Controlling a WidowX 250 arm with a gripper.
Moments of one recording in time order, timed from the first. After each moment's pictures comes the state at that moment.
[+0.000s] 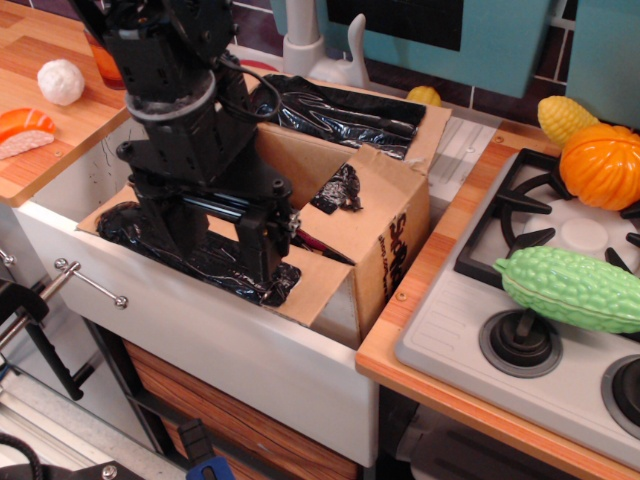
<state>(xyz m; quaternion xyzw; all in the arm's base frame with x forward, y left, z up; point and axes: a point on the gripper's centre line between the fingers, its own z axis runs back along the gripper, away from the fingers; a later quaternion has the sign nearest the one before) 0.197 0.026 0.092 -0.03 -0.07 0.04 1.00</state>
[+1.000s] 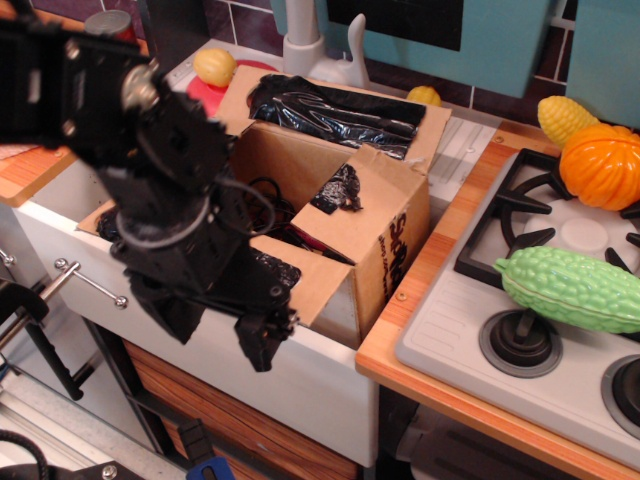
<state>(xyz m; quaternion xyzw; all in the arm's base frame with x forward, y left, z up) 0.165 0.013 0.057 -0.02 -0.10 0.07 0.99</state>
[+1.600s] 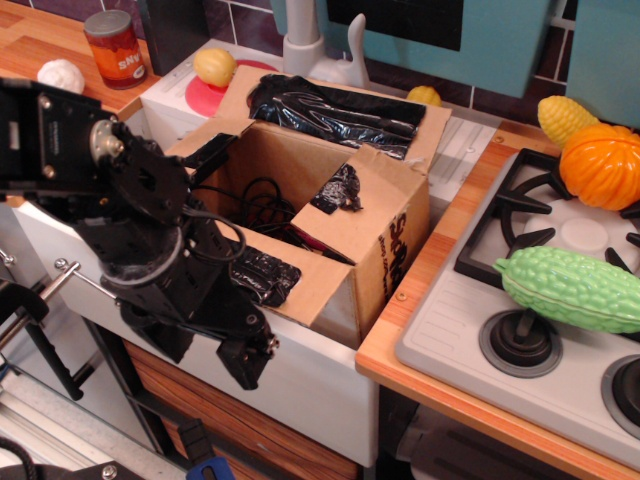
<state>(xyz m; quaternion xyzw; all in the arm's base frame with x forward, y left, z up) 0.165 0.023 0.035 -0.04 -0.12 0.05 0.99</state>
